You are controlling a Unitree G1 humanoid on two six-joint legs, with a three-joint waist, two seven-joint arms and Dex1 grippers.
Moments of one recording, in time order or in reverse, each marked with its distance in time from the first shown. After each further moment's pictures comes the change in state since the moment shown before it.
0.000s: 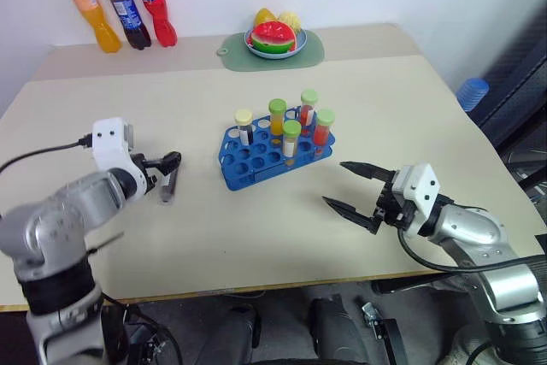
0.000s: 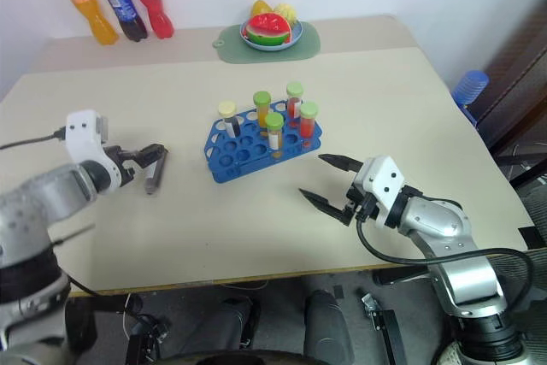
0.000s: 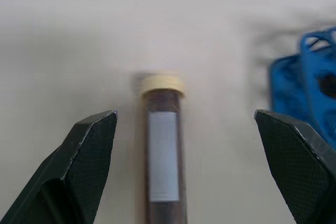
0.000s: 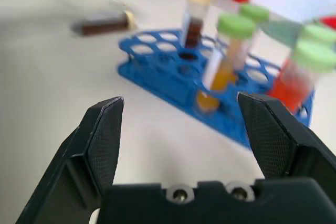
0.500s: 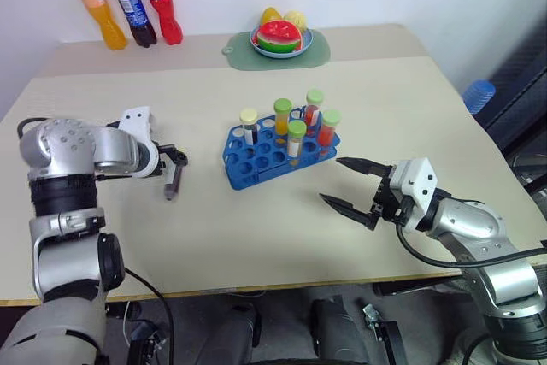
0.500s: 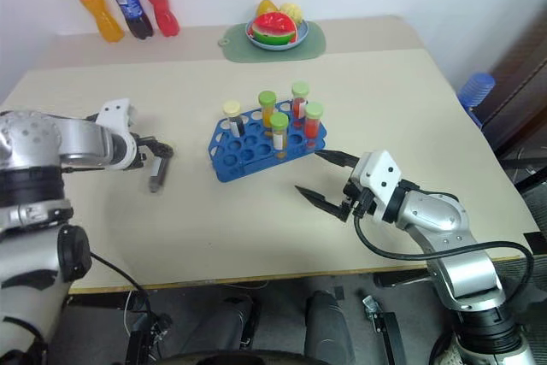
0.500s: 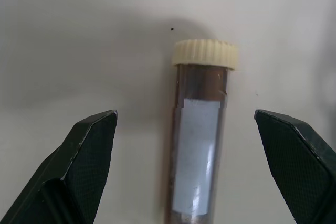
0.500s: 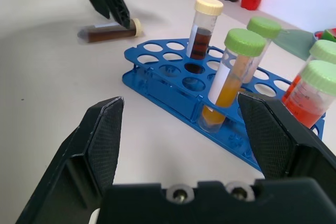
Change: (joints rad) left arm -0.371 0.115 -0.252 0.693 -0.123 0.079 0.254; right arm -0.024 0.002 0.025 0.010 -0.016 0.006 -0.014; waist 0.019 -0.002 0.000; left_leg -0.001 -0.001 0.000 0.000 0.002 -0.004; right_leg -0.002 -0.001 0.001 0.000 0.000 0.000
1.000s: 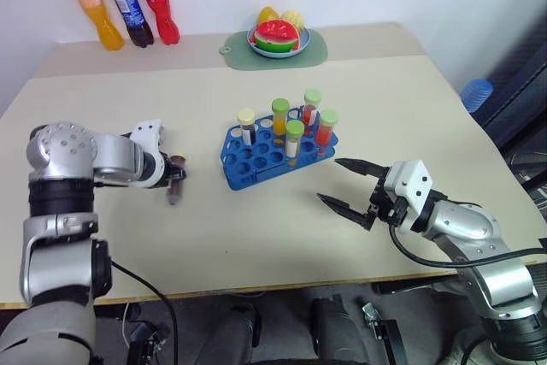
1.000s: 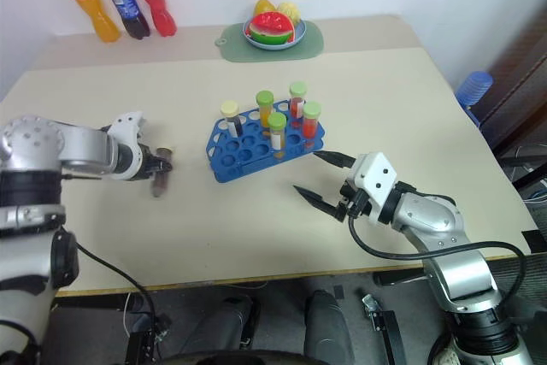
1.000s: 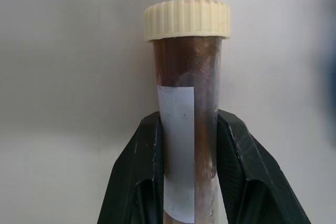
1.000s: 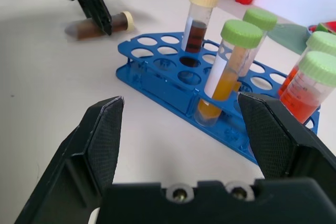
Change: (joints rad) left arm 0.158 0.083 -0.066 -0.193 -0.335 -0.001 -0.097; right arm 0.001 0.009 0.023 0.000 -0.020 0.000 -0.042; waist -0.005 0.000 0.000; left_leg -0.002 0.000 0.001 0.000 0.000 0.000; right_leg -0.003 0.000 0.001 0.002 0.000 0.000
